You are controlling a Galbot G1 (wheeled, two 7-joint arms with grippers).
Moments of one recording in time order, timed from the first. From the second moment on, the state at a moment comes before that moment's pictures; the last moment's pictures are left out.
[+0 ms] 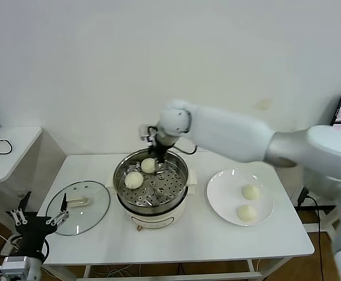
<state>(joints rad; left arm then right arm) 1.75 -1.23 -0.83 -2.32 -0.11 0.16 -0.15 0.55 1.19 -1.15 1.27 0.35 -0.46 -1.04</state>
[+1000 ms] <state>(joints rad) 1.74 -1.22 -0.77 -2.29 -0.10 0.16 -0.14 0.24 0.54 -1.00 1.57 -0.02 -0.27 -1.16</state>
